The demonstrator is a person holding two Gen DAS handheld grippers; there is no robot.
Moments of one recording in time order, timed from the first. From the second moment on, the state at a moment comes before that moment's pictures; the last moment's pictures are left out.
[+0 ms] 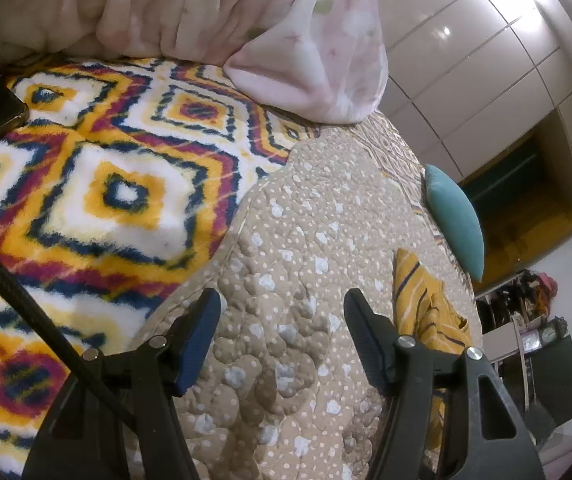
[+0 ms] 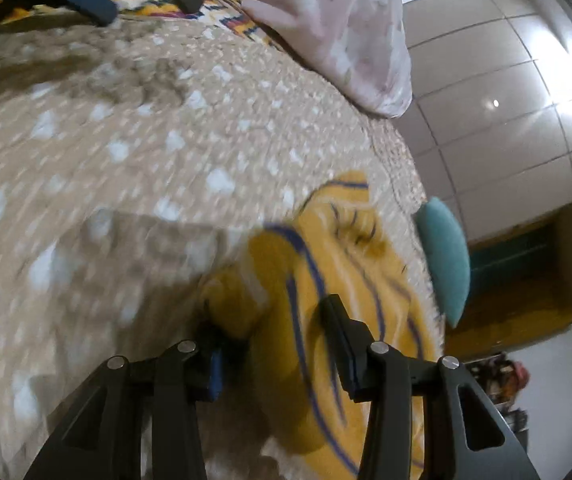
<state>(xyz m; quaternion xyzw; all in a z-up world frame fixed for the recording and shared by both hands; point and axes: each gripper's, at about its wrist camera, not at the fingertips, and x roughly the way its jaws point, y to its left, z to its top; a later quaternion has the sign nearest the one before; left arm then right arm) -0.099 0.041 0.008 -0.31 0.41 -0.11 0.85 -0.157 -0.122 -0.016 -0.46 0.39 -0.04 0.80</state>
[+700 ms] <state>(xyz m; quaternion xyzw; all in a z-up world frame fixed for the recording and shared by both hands) -0.100 0.037 0.011 -0.29 0.40 -0.10 0.86 -0.138 -0.254 0.127 -0.01 0.36 -0.05 0.93</state>
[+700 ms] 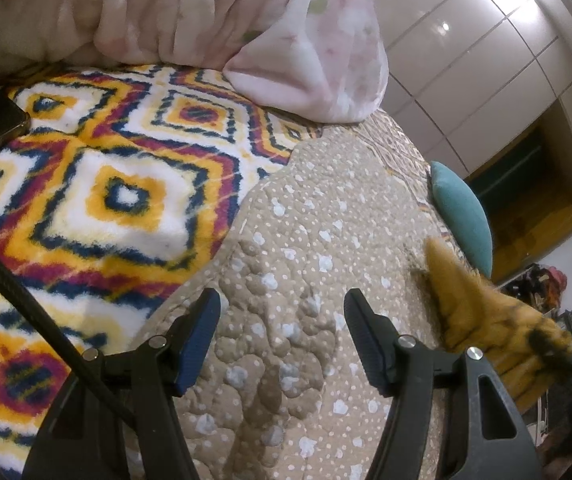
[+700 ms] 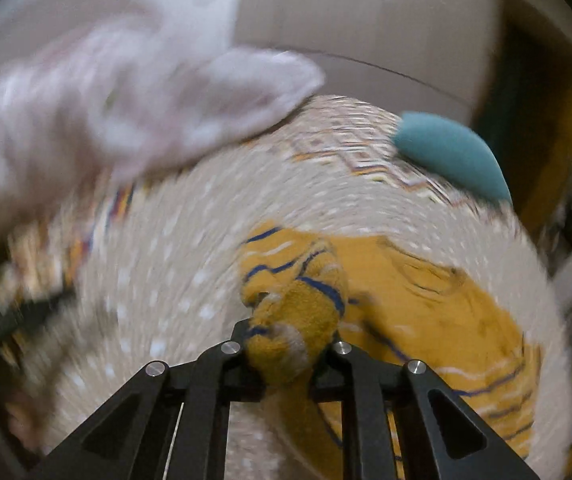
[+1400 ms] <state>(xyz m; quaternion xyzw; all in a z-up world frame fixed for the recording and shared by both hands) -0.111 -0.017 0.021 -0.21 0.42 -0.14 0.87 -0.286 -0.508 0.071 0.28 0.34 -0.26 0.86</state>
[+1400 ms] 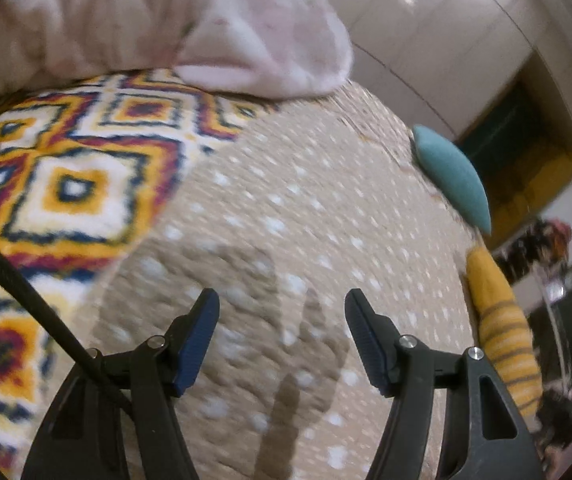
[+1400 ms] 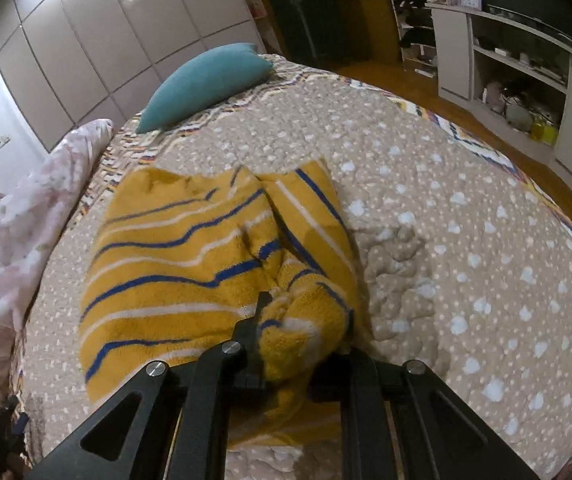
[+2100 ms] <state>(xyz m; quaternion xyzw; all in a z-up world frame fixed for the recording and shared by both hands) -0.150 -0.363 0.103 0.01 0.43 -0.35 0.83 -0.325 -0.547 0.033 0.27 0.32 -0.19 0.89</state>
